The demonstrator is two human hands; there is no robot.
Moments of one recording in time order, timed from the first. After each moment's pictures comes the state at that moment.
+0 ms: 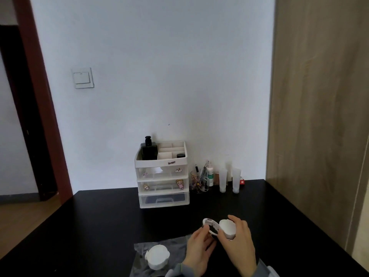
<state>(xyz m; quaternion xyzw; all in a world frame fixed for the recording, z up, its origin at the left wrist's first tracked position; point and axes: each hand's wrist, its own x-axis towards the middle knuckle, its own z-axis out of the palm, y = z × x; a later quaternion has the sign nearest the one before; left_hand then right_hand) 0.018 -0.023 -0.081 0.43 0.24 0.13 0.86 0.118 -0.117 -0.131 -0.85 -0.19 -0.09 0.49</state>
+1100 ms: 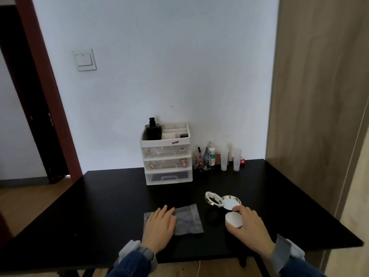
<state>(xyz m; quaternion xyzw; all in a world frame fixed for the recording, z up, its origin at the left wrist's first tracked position) -0.074 0.075 -0.102 0.96 0.22 0.09 0.15 0.084 -0.170 -0.125 -0.91 -0.28 -0.04 0.30</state>
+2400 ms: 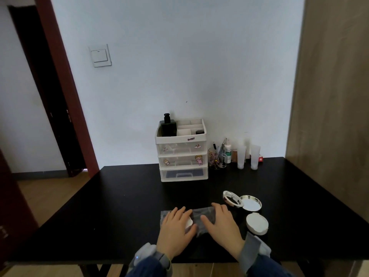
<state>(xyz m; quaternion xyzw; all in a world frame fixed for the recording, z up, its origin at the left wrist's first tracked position) -0.080 0.083 -0.115 0.97 0.19 0.09 0.14 0.020 -0.060 -0.102 -0.88 -0.31 0.06 0.36</state>
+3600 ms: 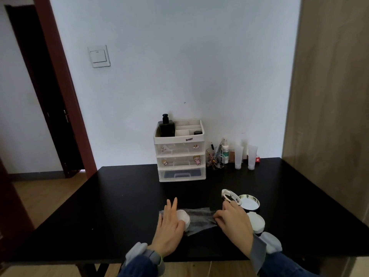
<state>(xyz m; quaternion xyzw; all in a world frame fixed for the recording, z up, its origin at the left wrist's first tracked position) -0.095 0.081 -0.096 0.92 0.20 0.08 0.33 0.046 -0.091 -0.100 -0.88 -0.44 -0.14 0.16</state>
